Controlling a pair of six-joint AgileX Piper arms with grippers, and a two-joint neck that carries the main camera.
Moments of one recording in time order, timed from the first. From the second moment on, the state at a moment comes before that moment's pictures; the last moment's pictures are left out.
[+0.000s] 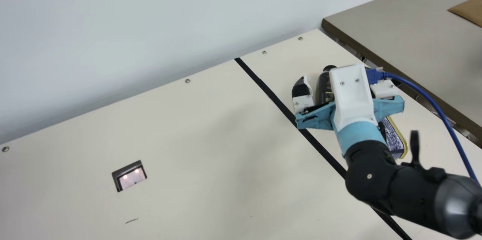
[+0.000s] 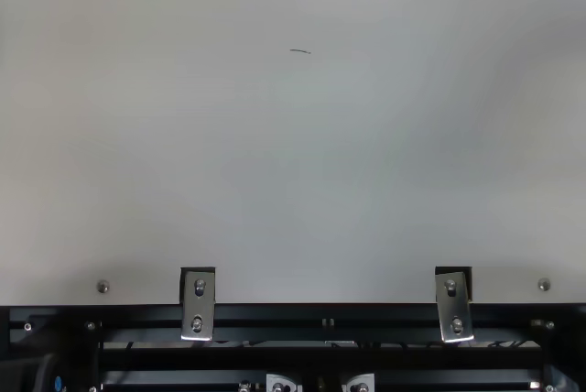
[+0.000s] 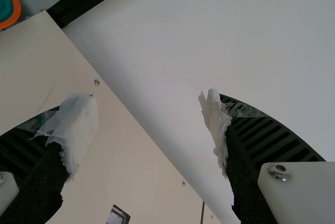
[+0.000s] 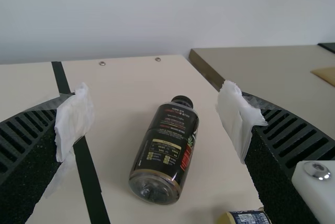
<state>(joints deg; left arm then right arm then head) 7.7 69.5 -53.0 -53.3 20.8 -8.0 -0.3 68.8 -20.3 53.4 -40.4 -52.0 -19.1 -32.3</state>
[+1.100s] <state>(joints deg) 7.7 69.5 -53.0 -53.3 20.8 -8.0 26.1 61.3 -32.2 100.1 -29.8 -91.1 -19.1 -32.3</state>
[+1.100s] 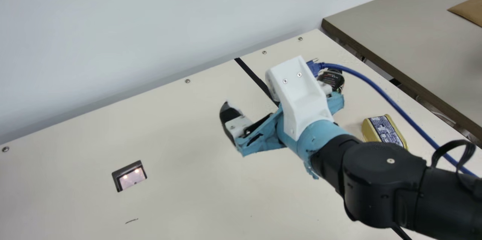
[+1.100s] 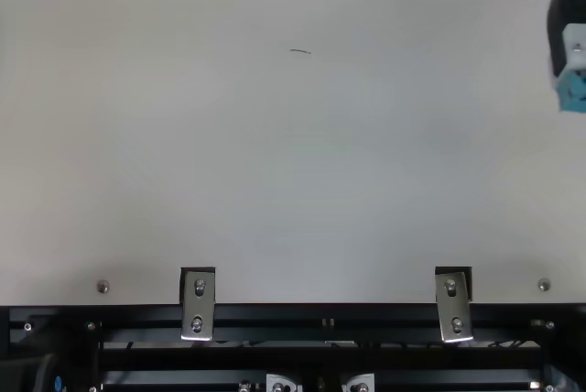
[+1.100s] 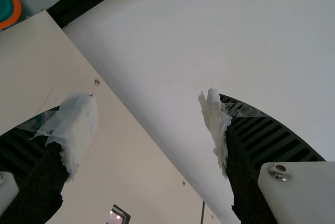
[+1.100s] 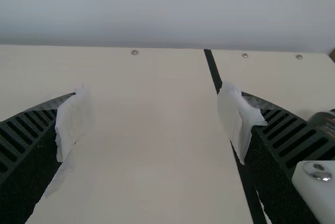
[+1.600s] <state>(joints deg) 7.7 69.5 -53.0 -53.3 20.8 -8.0 26.5 60.8 -32.4 99.8 -30.5 -87.4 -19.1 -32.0</state>
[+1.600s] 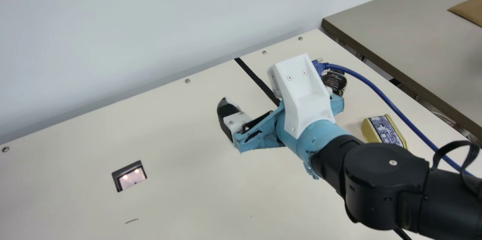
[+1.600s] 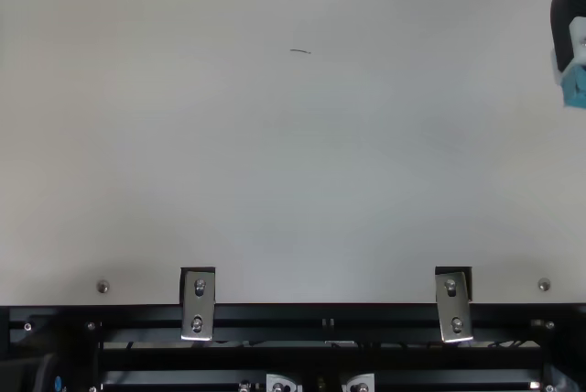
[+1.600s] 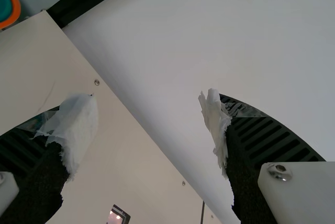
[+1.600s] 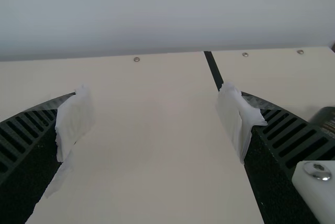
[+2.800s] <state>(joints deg) 7.7 69.5 -53.0 -53.3 20.8 -8.0 30.3 81.5 -44.9 67.5 -48.9 -87.5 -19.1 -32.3</state>
